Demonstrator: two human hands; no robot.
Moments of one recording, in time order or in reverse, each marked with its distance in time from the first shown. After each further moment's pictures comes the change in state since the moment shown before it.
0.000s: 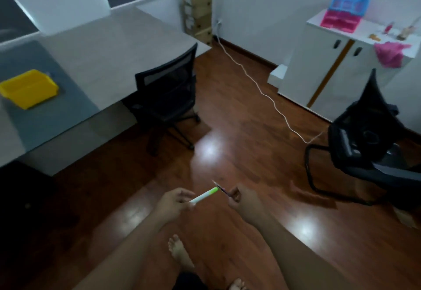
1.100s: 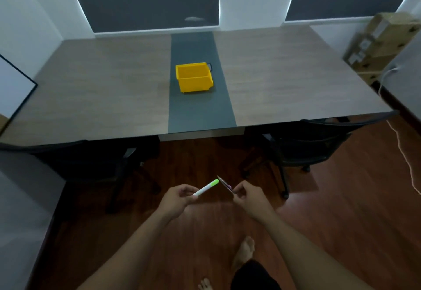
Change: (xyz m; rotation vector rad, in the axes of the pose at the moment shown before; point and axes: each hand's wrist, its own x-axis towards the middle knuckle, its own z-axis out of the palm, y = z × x) left_hand 0.005 -0.098 -0.407 -0.270 0.607 -0.129; right_hand 0.258 -0.396 0.250 -0.181 -0.454 -0.427
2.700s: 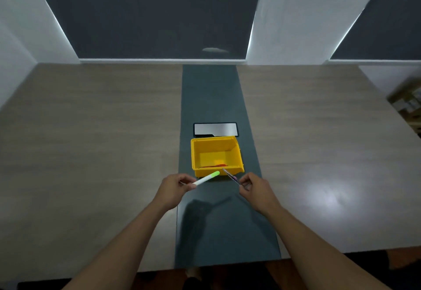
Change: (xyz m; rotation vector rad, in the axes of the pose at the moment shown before) left_hand 0.567 0.210 -0.283 0.112 0.090 0.107; right_hand 0.631 -0.205 -0.091 -0.072 0.083 -0.049
